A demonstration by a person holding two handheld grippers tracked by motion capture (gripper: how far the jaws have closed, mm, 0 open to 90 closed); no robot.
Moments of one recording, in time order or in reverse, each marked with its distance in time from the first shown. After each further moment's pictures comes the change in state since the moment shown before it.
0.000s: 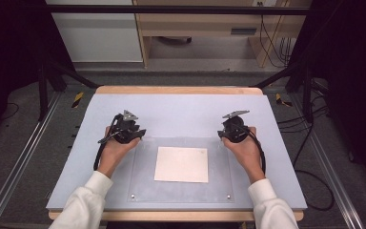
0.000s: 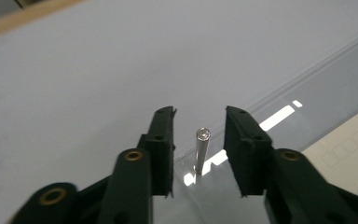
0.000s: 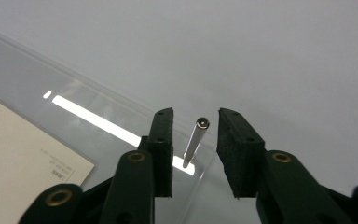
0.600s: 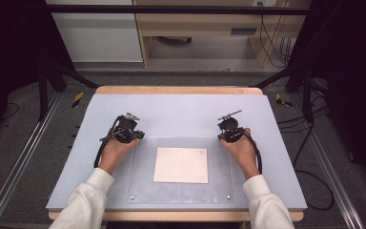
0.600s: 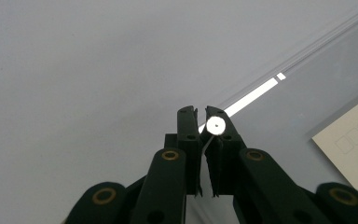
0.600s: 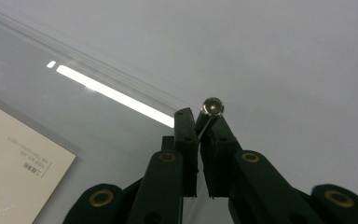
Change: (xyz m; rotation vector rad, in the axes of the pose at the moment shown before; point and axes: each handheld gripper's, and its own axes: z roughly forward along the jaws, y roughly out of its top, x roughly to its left) left arm 0.009 -0.006 0.028 0.149 -0.104 -0.051; right arm 0.003 -0.001 0.028 0.161 0.018 0.025
